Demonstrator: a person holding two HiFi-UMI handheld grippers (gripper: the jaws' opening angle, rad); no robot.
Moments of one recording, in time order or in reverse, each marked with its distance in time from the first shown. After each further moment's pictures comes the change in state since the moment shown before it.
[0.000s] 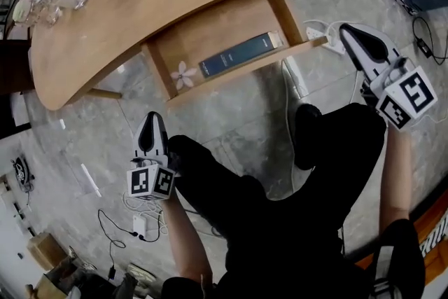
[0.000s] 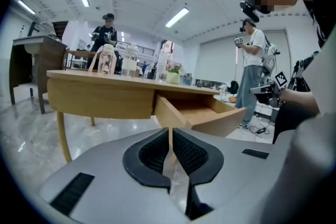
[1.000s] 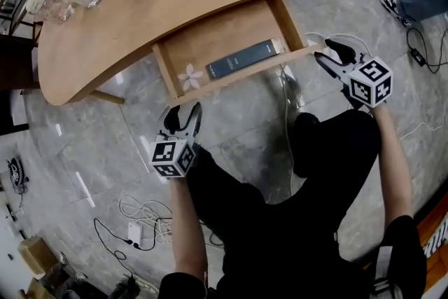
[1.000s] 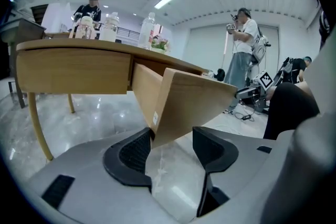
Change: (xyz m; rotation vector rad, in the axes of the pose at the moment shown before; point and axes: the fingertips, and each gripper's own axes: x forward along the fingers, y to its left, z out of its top) left arm 0.051 -0.040 -0.061 0.032 0.166 -0.168; right arm 0.036 -0.005 -0.125 0.089 0.259 0.047
